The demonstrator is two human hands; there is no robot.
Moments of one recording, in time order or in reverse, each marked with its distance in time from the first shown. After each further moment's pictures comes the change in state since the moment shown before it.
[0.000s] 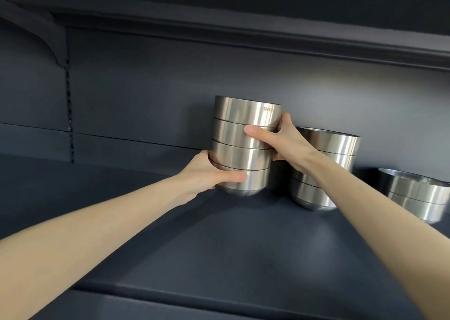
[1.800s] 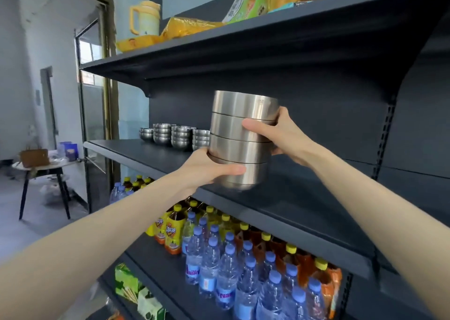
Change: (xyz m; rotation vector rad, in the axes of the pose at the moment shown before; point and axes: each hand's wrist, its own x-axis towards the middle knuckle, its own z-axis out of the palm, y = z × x) left_hand -0.287 -0.113 -0.636 0.067 0.563 -0.085; right_hand -0.017 -0.325 0.635 0.263 -0.484 -0.223
